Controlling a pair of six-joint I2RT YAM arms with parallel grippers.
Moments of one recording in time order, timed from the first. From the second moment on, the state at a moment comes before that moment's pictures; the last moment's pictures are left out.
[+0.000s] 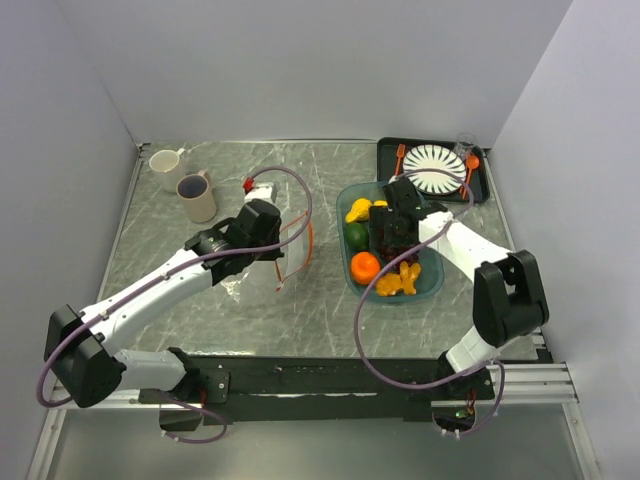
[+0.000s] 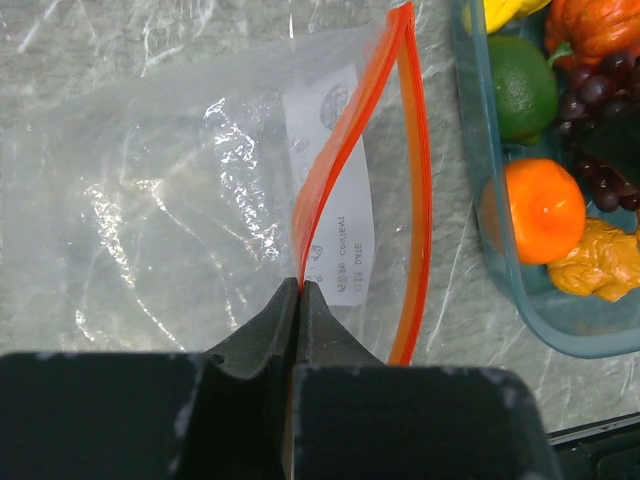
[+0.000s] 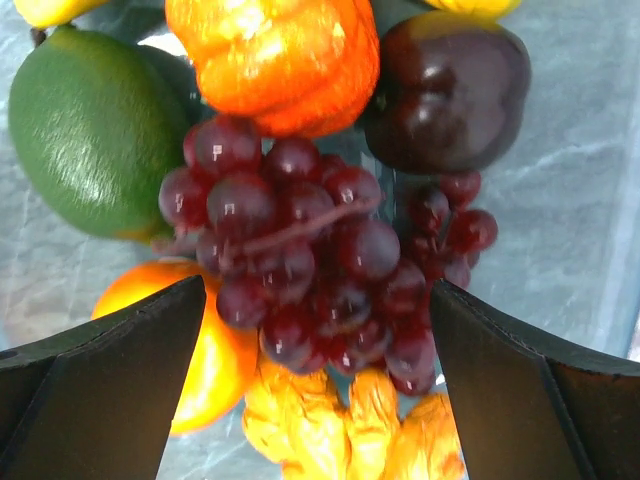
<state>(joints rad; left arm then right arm) -0.74 1.26 1.08 -0.56 -0.33 -0.60 0.35 1.58 1.11 -0.58 0.18 0.31</state>
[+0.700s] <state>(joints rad) -0.75 1.27 1.08 -0.57 -0.34 -0.60 0.34 1.64 1.11 -0.55 0.13 0.33</state>
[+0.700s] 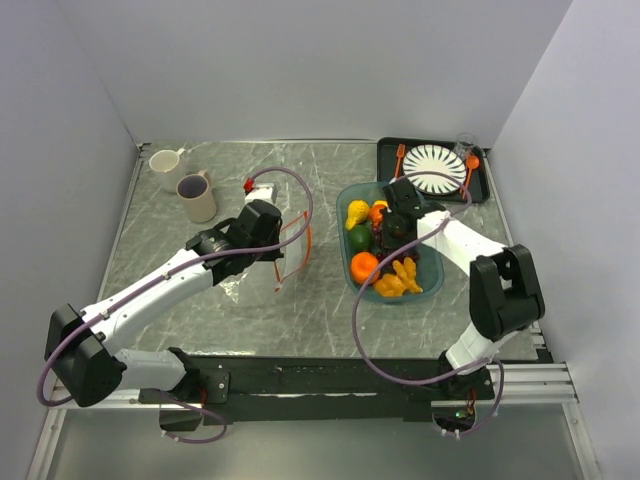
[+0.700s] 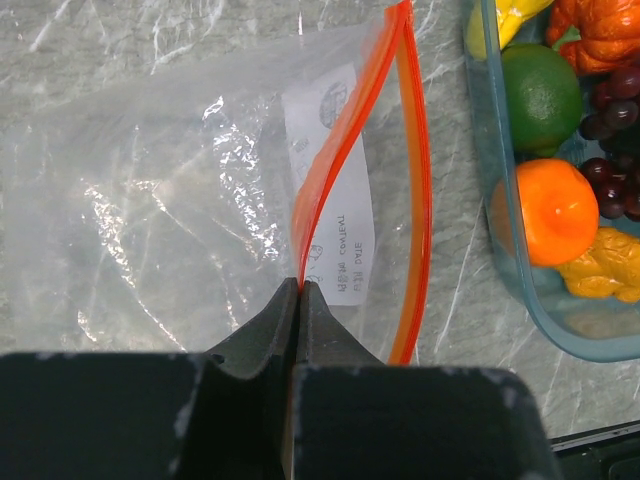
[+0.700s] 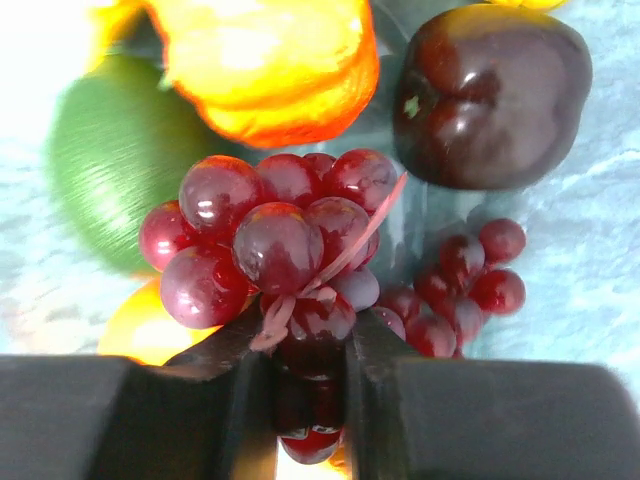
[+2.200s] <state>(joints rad) -0.77 1.27 1.09 -0.58 -0.33 -0.62 0.50 1.37 1.02 0.14 -0.52 0.97</state>
